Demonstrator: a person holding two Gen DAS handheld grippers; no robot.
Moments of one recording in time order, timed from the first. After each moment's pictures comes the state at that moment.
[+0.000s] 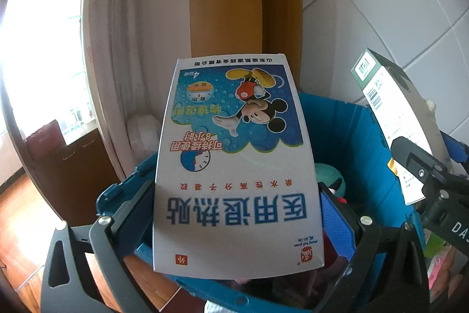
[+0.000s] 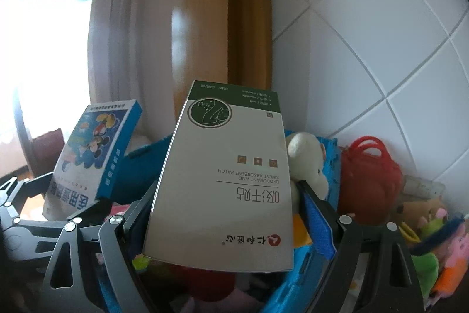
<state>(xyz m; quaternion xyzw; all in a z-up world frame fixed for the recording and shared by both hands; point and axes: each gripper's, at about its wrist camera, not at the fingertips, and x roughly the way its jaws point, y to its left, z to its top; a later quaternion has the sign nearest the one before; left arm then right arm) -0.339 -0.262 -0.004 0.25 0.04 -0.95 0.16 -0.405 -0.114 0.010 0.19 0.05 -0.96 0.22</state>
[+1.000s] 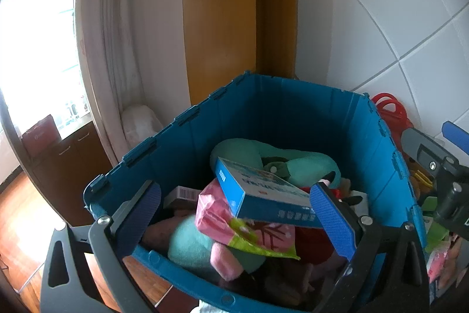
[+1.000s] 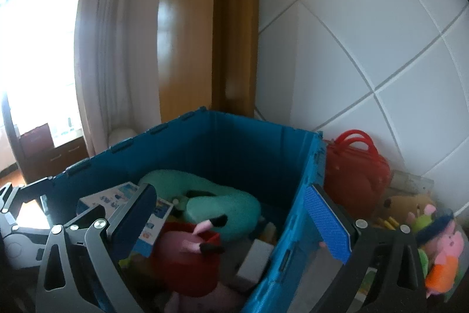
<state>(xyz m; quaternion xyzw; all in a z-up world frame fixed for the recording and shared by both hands) -0.344 -0.250 -0.015 0.27 0.04 -0.95 0.15 -0.402 -0.098 0.010 0.20 0.06 -0.96 0.18</state>
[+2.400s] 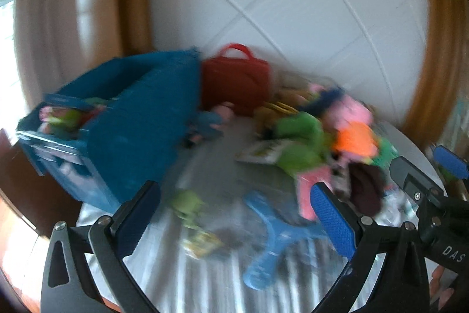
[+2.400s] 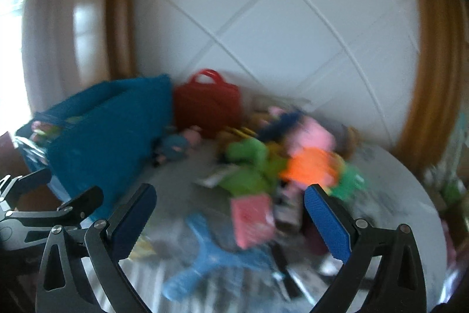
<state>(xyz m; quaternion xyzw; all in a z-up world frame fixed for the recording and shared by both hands) -0.200 0.137 -0.052 0.31 0.00 -0.95 -0.03 -0.180 0.302 -0.043 0.26 0.00 -0.97 0.01</state>
